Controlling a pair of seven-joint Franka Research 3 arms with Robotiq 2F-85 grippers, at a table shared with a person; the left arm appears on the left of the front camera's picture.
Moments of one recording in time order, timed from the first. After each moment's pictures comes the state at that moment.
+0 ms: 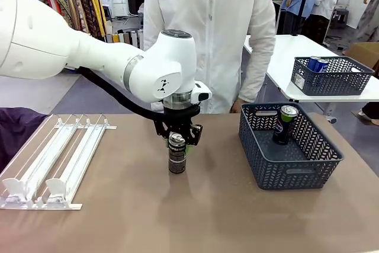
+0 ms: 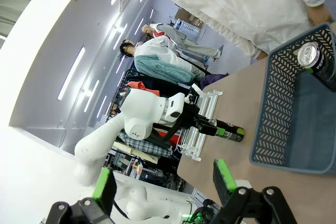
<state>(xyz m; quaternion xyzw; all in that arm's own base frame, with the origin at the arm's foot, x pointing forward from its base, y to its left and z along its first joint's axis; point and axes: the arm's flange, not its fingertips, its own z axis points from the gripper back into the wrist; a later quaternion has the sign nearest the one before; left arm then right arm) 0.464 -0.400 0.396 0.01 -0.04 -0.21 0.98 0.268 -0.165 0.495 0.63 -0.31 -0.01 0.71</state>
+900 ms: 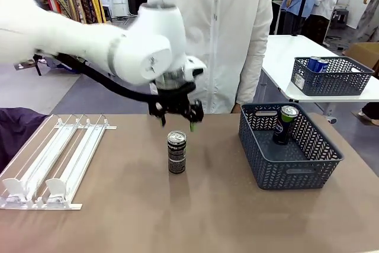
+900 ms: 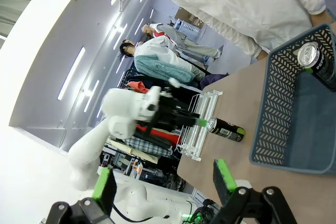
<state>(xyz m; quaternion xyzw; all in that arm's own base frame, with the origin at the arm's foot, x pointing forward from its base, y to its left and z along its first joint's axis) 0.453 -0.379 0.472 -0.04 -0.10 -0.18 0.98 0.268 -0.165 0.495 0.63 -0.31 -0.01 0.71</state>
